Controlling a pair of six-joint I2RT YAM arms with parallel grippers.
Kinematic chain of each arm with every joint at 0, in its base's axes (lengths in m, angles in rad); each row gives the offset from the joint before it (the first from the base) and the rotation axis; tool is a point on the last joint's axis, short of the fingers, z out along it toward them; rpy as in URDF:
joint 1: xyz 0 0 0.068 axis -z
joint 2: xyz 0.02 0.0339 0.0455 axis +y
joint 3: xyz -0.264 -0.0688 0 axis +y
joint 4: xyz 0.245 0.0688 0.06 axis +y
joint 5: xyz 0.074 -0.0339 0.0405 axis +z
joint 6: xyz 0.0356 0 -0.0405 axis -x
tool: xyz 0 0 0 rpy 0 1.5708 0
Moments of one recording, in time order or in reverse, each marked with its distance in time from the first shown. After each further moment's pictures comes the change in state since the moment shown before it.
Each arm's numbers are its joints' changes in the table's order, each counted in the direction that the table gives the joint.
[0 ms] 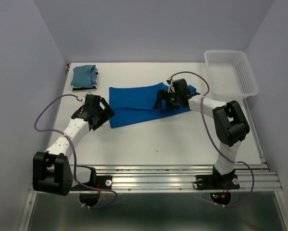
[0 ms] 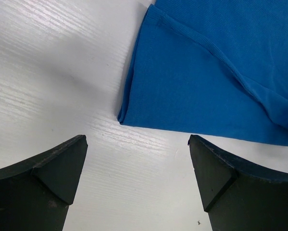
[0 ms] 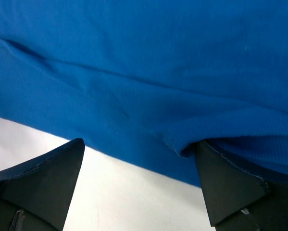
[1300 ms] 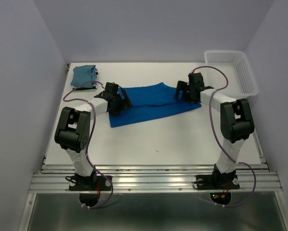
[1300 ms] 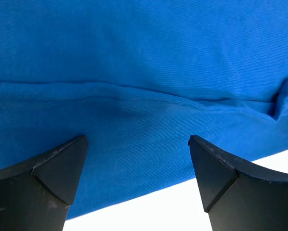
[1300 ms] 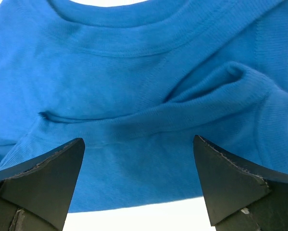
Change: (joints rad) left arm 0.103 0.555 -0.280 -0.247 -0.171 -0.068; right arm 0.192 0.030 -0.088 0.109 -0.301 -0.012
